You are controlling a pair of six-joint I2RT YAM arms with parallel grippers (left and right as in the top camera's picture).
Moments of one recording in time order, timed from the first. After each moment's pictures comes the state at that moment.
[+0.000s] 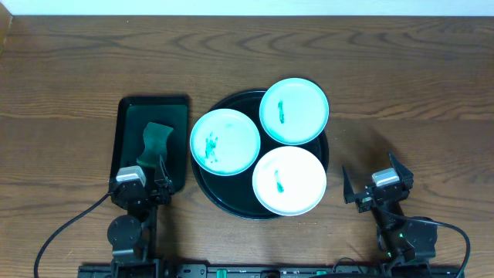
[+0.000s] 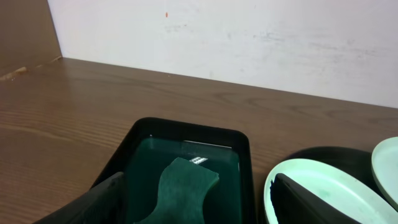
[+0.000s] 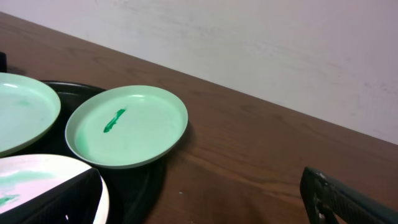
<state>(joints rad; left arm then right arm) 0.07 0.01 0.03 -0.13 -0.03 -0.12 0.10 0.05 0.01 -0.06 -0.16 -0.22</state>
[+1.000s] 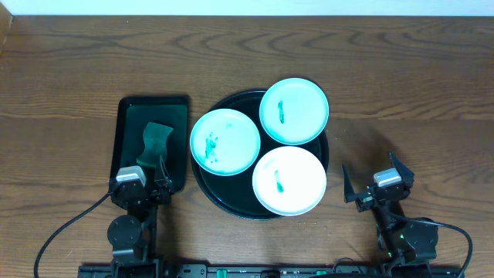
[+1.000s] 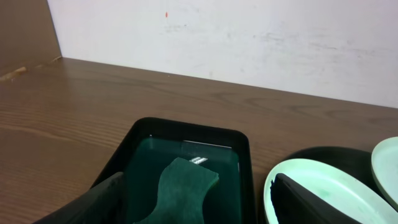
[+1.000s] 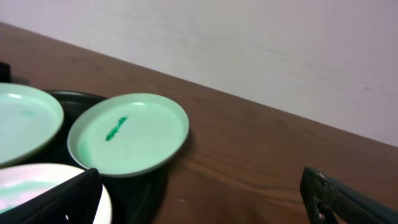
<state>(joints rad) 0.07 0.01 0.03 -0.13 -0.03 -0.12 0.10 0.05 0.01 -0.02 -0.18 -0.18</state>
